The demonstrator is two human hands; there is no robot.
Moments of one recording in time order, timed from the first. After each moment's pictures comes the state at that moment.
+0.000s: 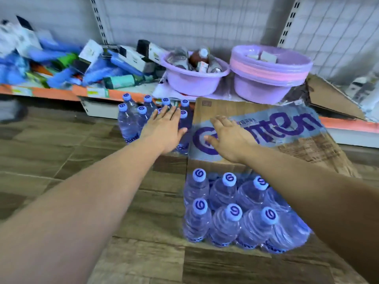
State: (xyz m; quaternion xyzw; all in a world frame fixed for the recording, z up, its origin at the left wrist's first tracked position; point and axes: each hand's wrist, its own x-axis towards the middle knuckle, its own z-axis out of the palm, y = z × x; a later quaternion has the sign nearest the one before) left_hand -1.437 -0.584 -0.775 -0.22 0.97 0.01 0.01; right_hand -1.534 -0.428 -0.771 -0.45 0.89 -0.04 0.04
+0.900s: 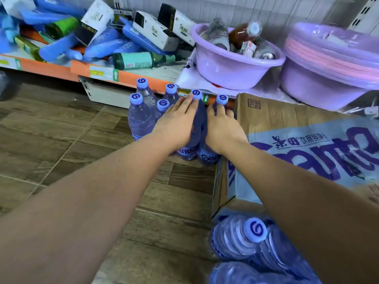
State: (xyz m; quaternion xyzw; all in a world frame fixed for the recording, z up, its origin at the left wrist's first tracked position) left_hand -1.496 -0.709 -0.857 -0.21 0.97 0.10 -0.02; right_hand -1.581 -0.606 -0.857 -0.43 0.90 0.00 0.01
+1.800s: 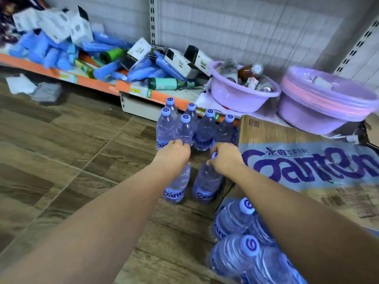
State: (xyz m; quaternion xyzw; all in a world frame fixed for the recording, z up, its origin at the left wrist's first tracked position) left_hand -1.387 -0.655 -0.827 -0.26 0.96 0.03 0.05; right_hand -1.503 -0.562 -0.823 -0.38 0.91 -0.10 0.14
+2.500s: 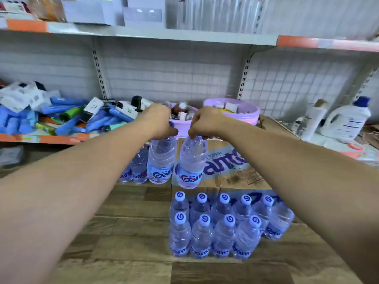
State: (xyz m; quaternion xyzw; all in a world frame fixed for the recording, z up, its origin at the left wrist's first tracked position) left_hand -1.389 -0.515 -0.582 -0.22 0.97 0.02 -0.09; right_hand -1.472 -0.399 -0.578 -0.37 0.90 -0.21 0.08
